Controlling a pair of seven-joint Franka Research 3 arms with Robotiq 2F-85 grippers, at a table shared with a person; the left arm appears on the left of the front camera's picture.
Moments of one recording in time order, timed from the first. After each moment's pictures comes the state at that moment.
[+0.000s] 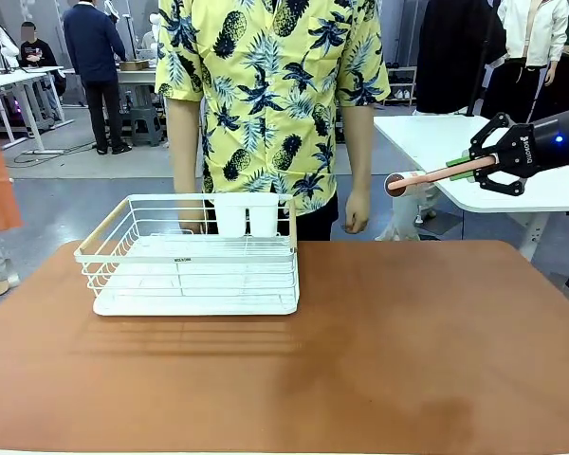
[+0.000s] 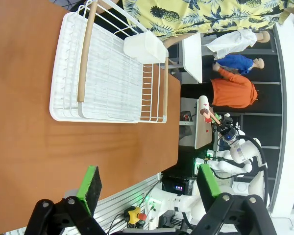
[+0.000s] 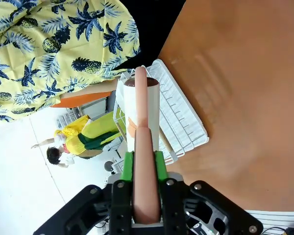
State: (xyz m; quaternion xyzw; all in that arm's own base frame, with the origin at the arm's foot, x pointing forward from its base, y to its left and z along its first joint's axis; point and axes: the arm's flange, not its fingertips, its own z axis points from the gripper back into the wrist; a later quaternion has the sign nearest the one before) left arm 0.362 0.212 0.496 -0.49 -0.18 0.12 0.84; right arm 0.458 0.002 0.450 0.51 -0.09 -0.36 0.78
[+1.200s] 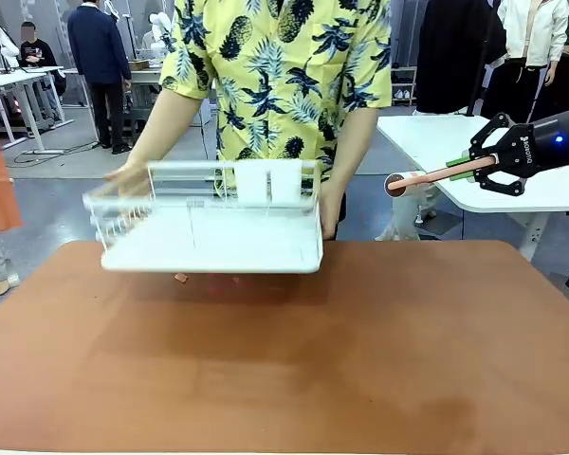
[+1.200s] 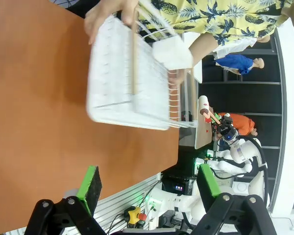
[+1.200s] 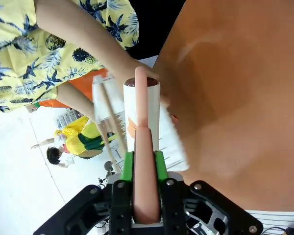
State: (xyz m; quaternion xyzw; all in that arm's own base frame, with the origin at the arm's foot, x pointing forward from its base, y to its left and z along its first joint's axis) left arm 0.362 0.212 0.496 -0.49 -0.18 0.12 0.84; right arm 0.458 0.002 0.450 0.51 -0.09 -0.36 0.78
